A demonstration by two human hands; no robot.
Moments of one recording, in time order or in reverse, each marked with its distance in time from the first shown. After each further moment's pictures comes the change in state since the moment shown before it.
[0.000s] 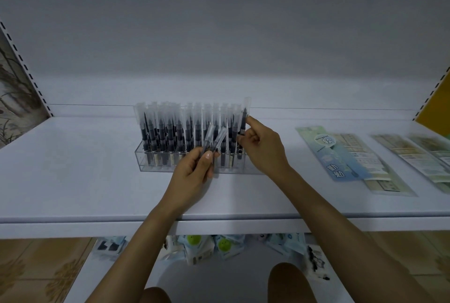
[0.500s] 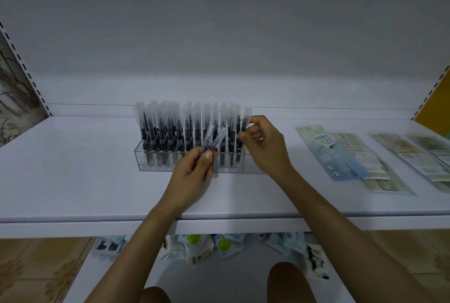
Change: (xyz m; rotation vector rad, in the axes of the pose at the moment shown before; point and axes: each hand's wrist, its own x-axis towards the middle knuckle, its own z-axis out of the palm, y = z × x) left_hand 0.000 -0.002 -0.001 0.012 0.002 0.017; right_hand -0.004 0.001 -0.005 0.113 0.051 0.037
